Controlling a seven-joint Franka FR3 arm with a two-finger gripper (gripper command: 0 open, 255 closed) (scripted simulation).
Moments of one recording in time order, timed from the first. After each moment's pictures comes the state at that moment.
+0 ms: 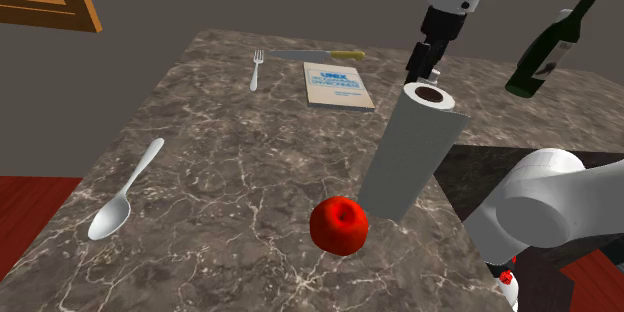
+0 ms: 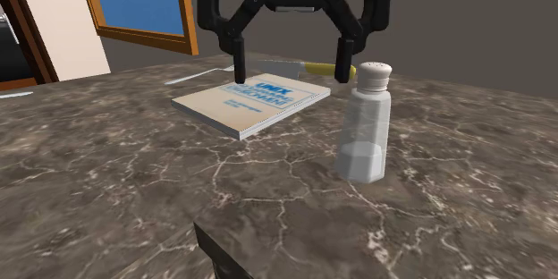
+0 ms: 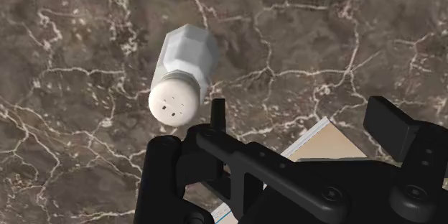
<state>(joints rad) 0.00 -0.75 -0.04 -2.40 -0.02 1.64 -0.14</state>
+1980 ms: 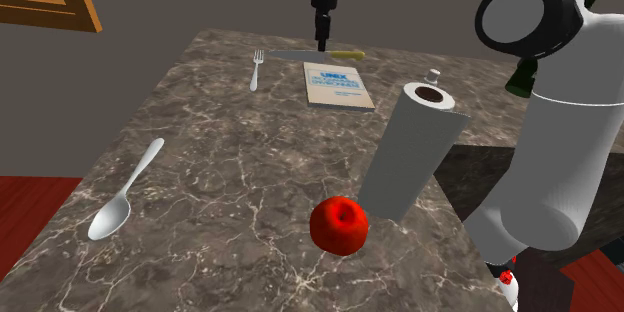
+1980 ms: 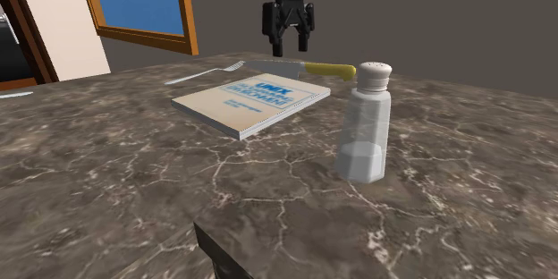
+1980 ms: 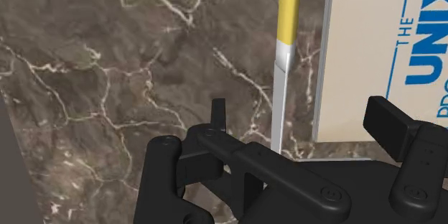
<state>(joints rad) 0.10 0.36 -0.13 -1.33 0.00 1.65 -0.95</state>
